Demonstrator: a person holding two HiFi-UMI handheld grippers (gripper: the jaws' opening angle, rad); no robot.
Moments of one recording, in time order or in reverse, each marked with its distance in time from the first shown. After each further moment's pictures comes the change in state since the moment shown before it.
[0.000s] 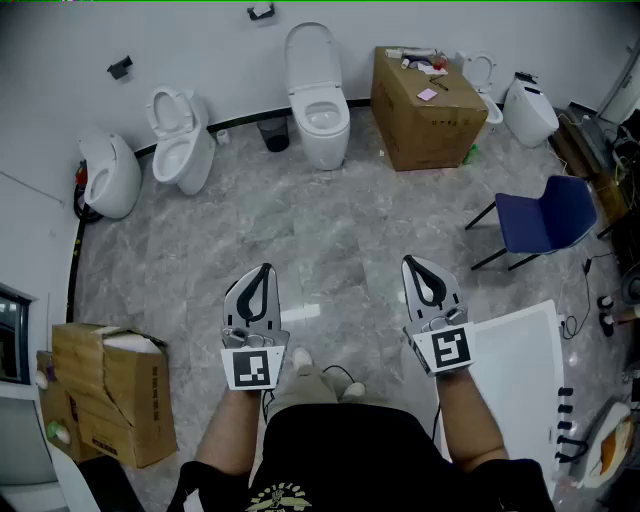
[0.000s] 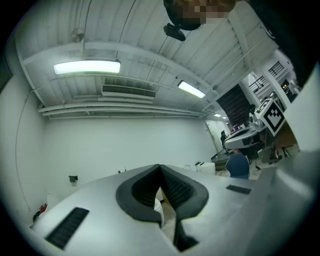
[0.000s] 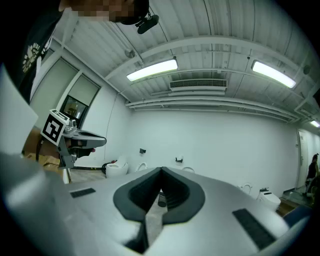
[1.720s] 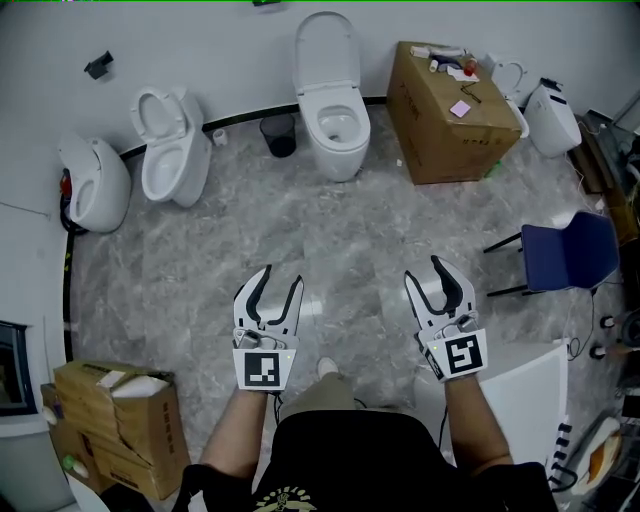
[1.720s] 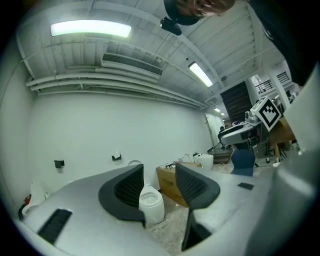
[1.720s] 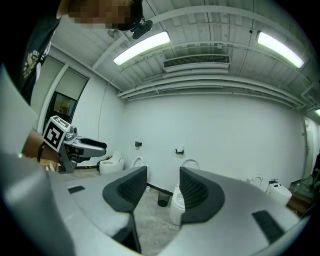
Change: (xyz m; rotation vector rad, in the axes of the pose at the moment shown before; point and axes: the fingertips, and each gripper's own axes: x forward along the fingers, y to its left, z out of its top) left arm 0.250 0.151 -0.141 -0.056 0.121 -0.112; right arm 0.298 -0.055 -0.062 0.063 0.082 0.019
